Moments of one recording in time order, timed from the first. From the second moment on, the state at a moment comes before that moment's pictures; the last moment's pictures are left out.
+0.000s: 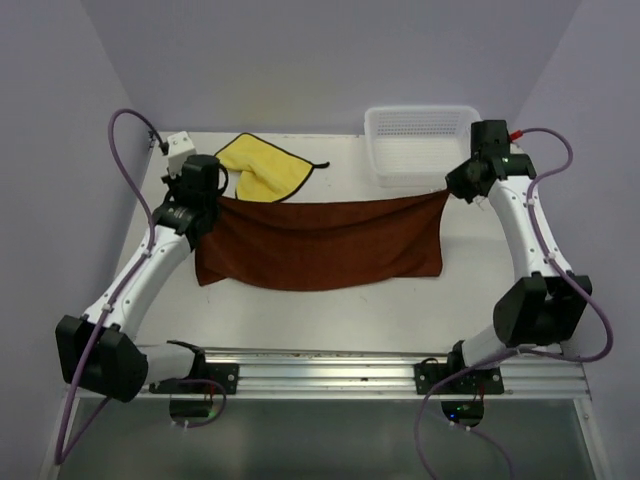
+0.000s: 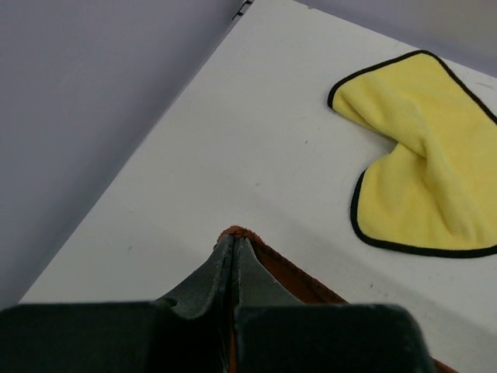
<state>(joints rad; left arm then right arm) -0.29 1.22 1.09 -0.44 -0.81 -0.36 0.02 1.51 1.52 -0.93 0.21 0.97</state>
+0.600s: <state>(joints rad) -0.21 1.38 1.26 -0.33 -0.62 -0.31 0.00 1.69 1.74 -0.77 0.02 0.93</state>
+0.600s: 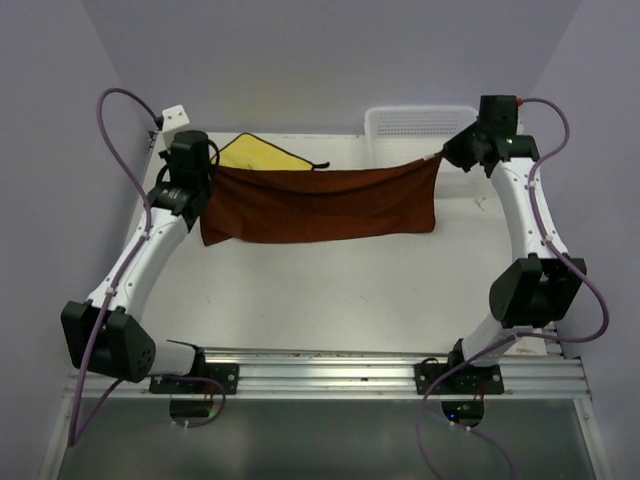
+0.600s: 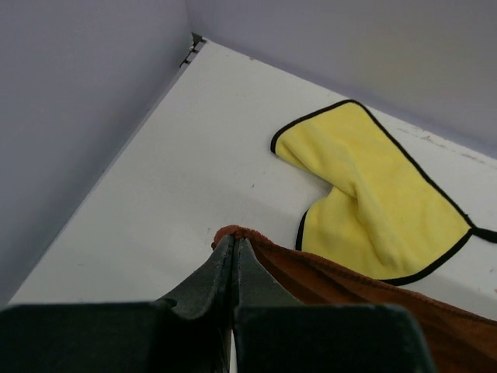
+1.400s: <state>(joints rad) -0.20 0.58 1.02 -0.48 -0.46 -0.46 -0.09 0.90 1.51 -1.07 0.04 0.88</state>
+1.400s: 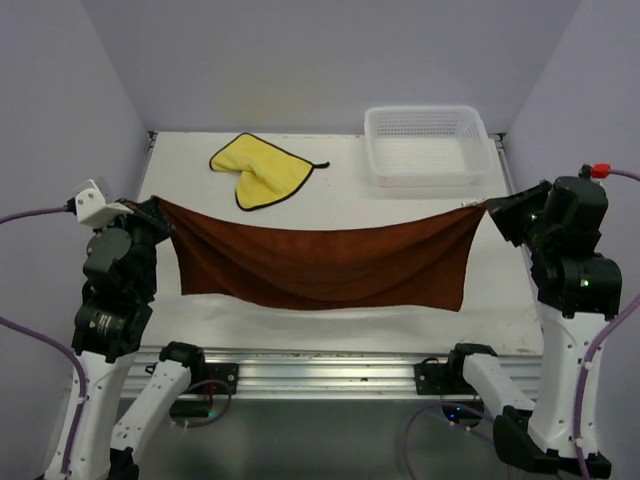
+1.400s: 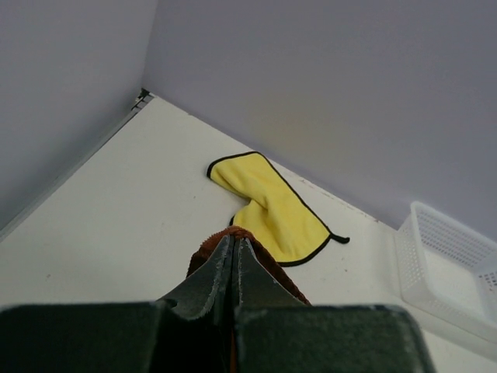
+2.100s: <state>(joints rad) -0.19 1.61 1.17 -0.29 -0.49 -0.42 -0.09 1.79 1.49 -0.77 0.01 0.93</state>
